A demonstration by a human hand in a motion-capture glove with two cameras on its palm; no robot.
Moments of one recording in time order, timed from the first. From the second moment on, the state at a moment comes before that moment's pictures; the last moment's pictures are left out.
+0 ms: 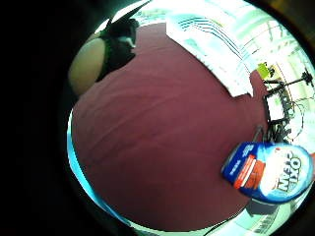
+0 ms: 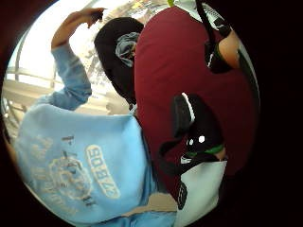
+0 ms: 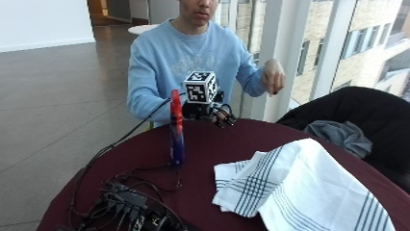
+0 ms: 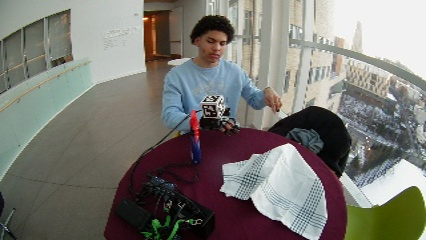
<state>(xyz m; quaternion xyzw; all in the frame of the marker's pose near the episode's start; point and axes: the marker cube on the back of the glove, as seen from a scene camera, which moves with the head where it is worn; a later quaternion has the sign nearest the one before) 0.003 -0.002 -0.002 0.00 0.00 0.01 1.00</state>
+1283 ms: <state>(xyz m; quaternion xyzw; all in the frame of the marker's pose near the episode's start) 0.015 -0.044 -0.016 -0.03 0.04 0.04 1.00</state>
